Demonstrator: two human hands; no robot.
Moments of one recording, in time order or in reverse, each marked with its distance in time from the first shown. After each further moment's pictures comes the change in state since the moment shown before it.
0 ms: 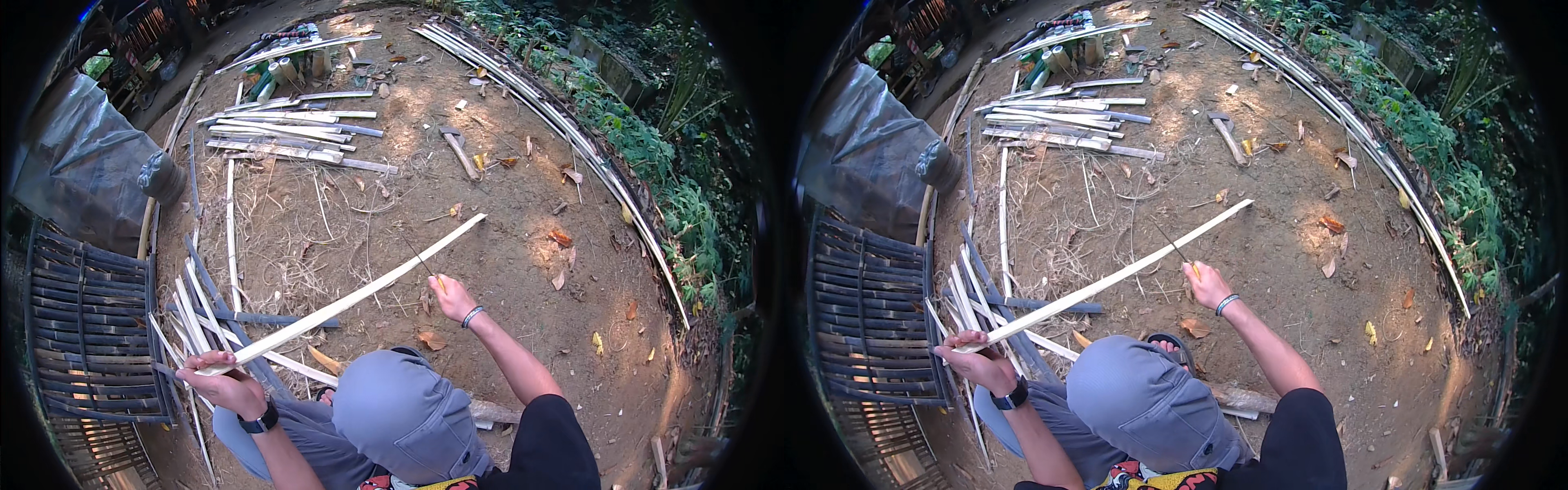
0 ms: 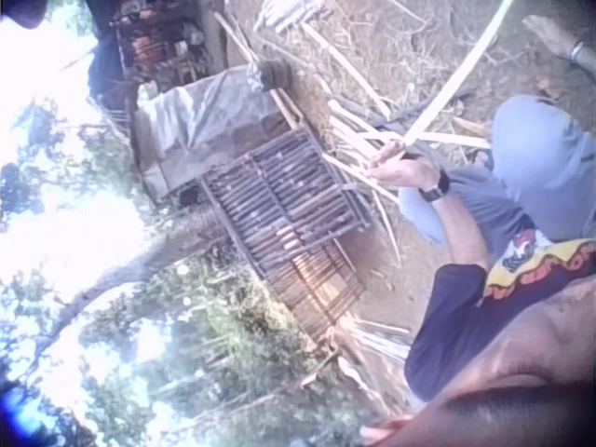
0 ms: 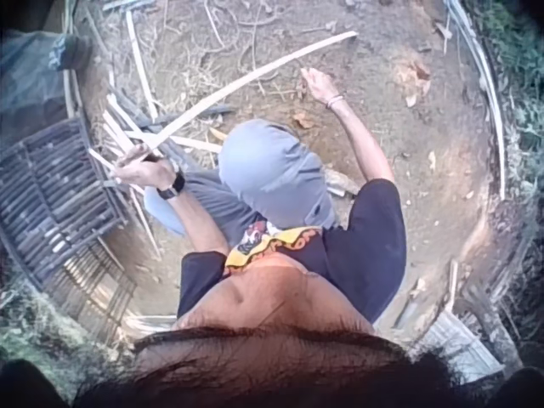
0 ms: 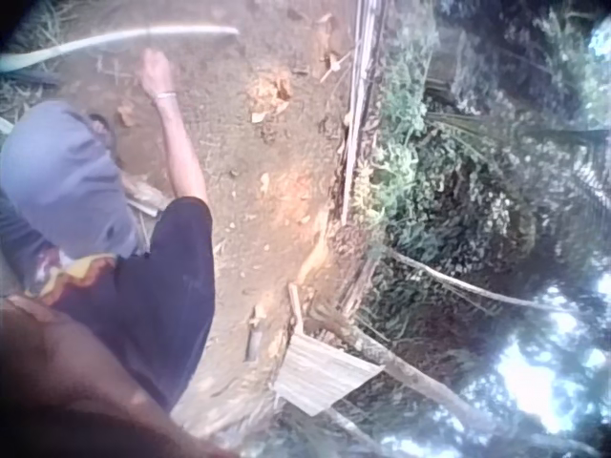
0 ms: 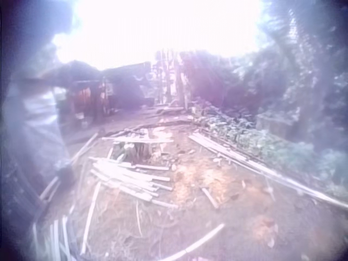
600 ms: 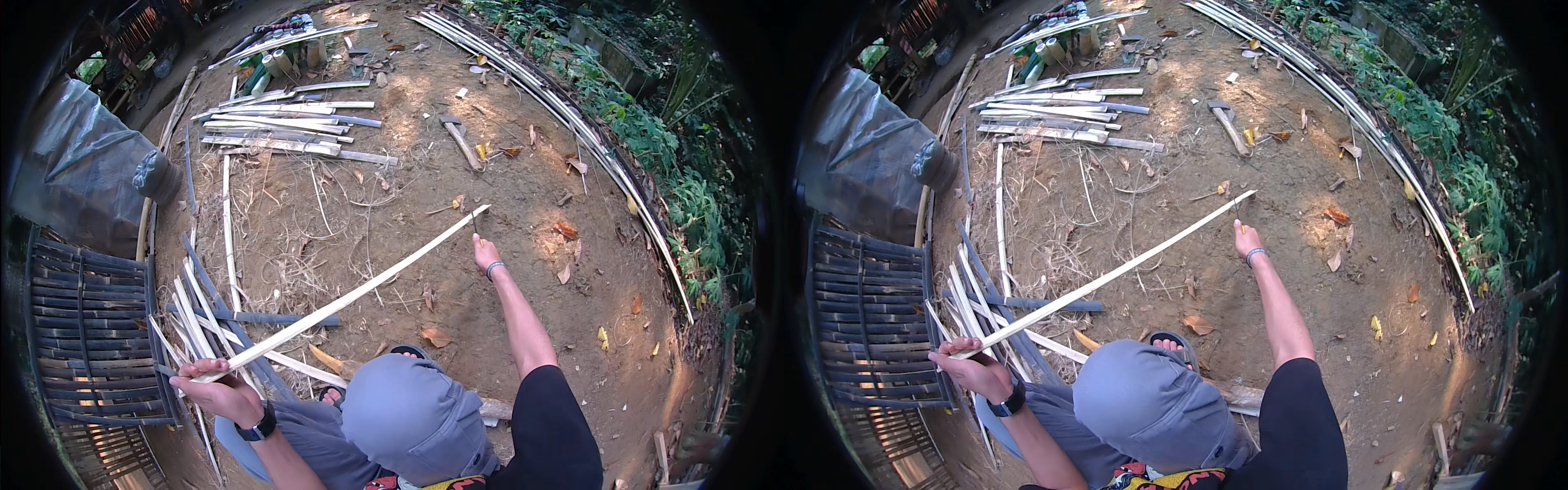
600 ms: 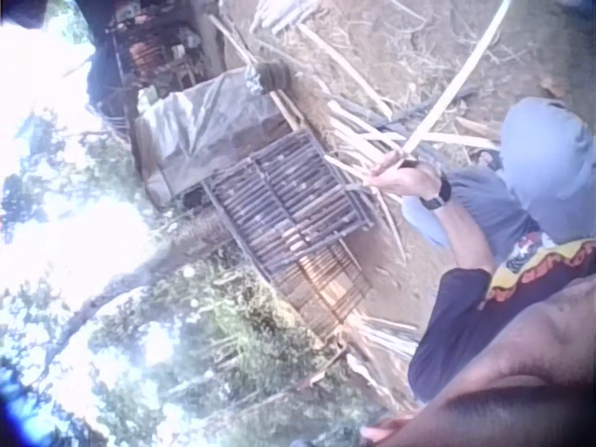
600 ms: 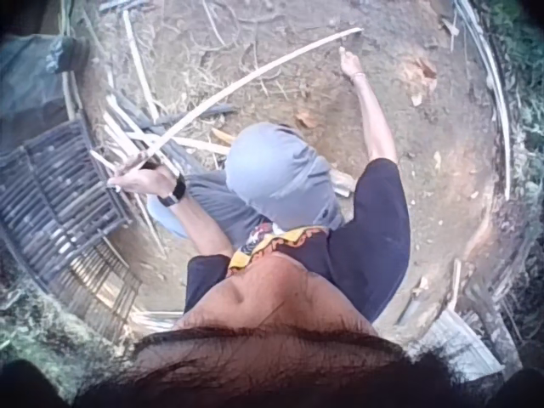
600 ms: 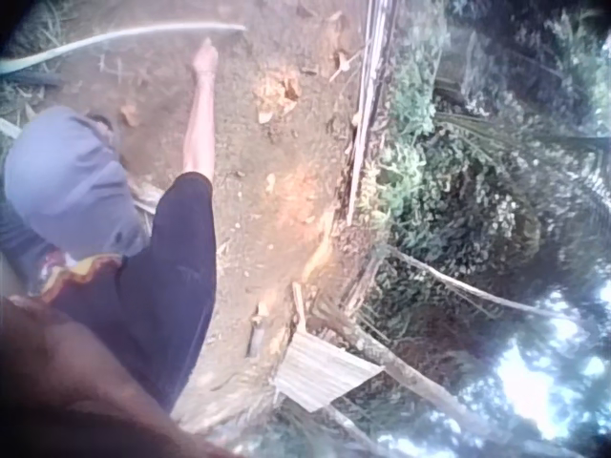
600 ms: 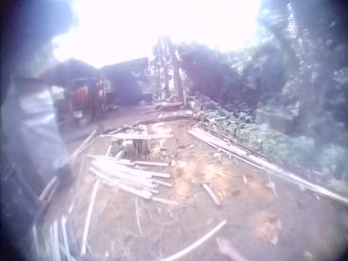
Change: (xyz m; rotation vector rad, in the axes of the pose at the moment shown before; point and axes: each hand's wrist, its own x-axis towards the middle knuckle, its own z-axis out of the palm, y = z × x) left_hand 0.003 -0.006 0.010 0.051 0.019 -0.018; right_hand 0.077 0.115 -0.049 0.151 0.111 0.592
